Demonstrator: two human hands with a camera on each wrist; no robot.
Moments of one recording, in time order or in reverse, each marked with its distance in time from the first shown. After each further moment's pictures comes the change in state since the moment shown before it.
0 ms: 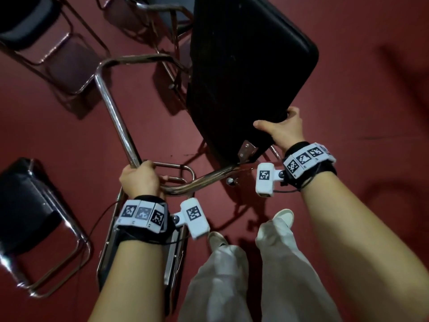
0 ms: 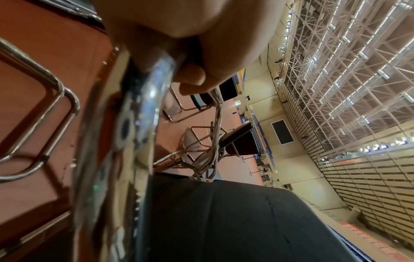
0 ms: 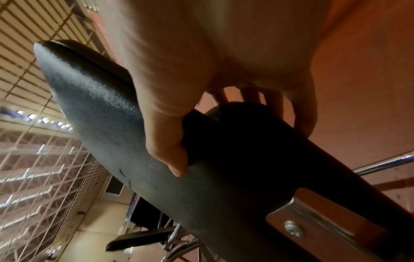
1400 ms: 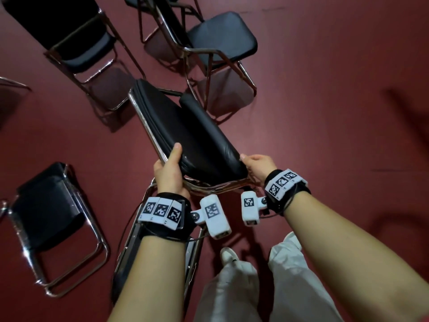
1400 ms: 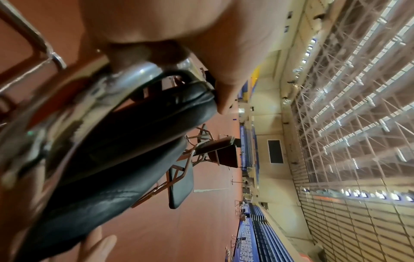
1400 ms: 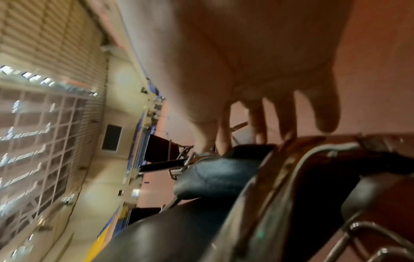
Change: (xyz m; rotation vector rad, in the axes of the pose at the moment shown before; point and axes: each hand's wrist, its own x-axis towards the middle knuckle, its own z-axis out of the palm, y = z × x) left_hand -0.003 0.081 -0.054 -0.452 -0.335 -0.197; right_hand -0.088 -0.041 0.089 -0.058 -0.368 0.165
